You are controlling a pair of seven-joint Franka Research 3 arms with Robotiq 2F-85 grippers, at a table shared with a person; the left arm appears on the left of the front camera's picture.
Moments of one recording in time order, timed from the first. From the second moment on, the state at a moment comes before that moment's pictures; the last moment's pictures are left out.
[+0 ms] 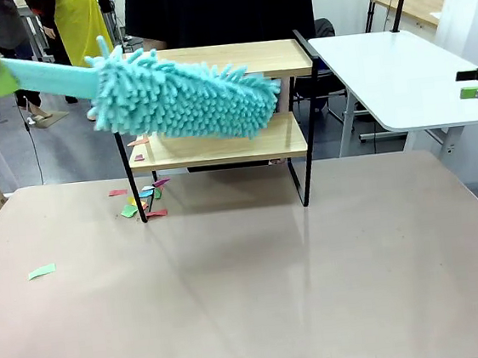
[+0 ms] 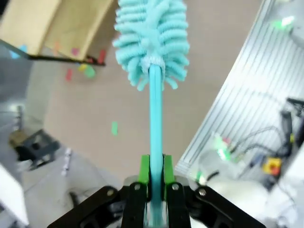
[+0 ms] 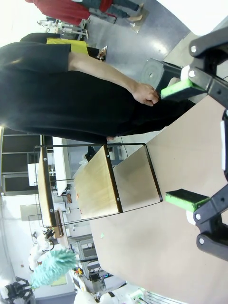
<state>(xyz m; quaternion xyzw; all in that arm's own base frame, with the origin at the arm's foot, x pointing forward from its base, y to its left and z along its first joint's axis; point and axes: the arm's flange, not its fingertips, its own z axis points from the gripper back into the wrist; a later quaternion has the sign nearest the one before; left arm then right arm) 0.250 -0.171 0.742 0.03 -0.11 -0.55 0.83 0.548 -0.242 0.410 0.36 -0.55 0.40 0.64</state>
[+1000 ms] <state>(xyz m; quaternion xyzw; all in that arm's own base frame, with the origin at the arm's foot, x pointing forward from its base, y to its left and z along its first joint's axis) 0.235 -0.081 0.661 0.11 0.09 -0.64 0.75 0.548 -0.242 0.410 0.36 -0.55 0.40 0.64</state>
